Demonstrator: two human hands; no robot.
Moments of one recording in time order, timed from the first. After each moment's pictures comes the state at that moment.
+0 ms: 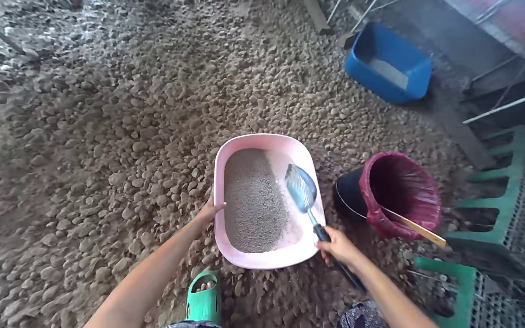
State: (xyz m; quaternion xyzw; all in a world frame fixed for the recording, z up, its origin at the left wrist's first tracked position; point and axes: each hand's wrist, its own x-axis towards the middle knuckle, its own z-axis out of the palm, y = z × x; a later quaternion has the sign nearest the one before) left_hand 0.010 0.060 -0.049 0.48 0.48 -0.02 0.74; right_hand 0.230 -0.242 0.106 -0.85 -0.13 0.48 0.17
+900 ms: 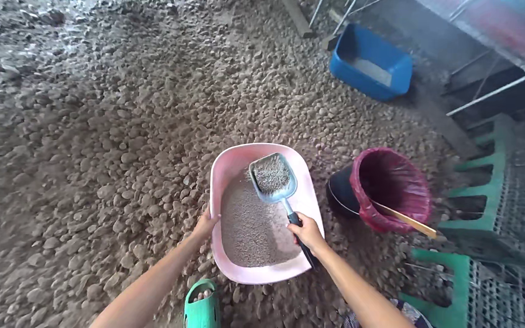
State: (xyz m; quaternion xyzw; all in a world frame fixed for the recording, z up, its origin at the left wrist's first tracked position) left_hand 0.005 0.036 -0.042 0.57 0.45 -0.01 0.69; right_hand 0.208 -0.195 0.068 -0.83 -0.12 0.42 0.35
